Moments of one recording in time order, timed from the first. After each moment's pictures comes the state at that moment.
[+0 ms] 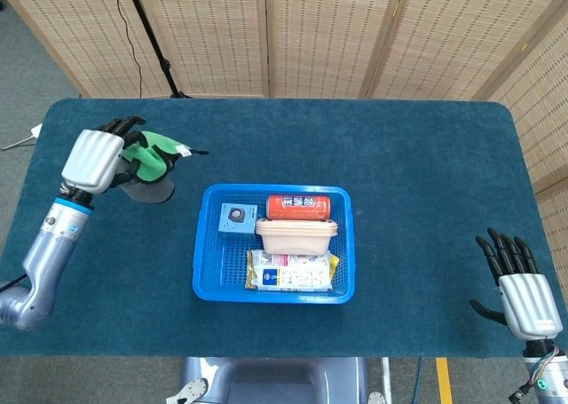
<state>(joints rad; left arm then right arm) -0.67 -1.16 -0.34 -1.52 1.28 0.98 0.07 0.08 -1.12 0.04 -1.58 -1.58 1.50 -0.04</state>
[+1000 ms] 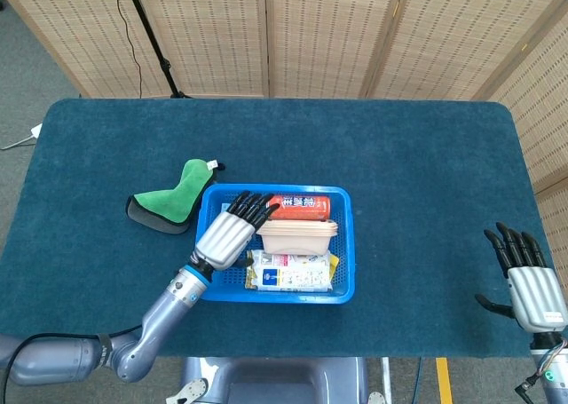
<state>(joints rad) -0.80 -1.63 -0.21 -1.69 1.14 1.06 0.55 0.10 -1.09 0.06 -1.58 -1.54 1.46 0.05</state>
